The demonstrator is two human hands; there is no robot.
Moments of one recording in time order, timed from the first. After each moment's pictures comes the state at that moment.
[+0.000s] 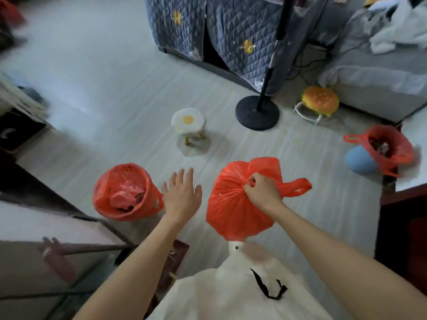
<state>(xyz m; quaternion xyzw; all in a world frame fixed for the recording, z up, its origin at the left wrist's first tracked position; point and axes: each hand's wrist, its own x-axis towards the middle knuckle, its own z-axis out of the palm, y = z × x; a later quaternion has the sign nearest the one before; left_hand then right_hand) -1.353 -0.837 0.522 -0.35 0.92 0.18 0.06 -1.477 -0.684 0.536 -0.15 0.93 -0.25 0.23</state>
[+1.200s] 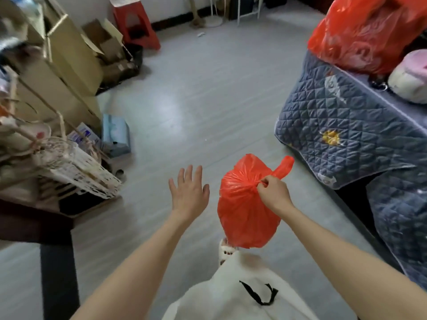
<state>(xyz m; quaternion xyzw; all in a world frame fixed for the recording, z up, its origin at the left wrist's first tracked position) -1.815 -1.788 0.540 -0.55 0.82 0.13 0.04 -2.004 -1.708 0.526 -0.34 0.86 -0.23 0.30</state>
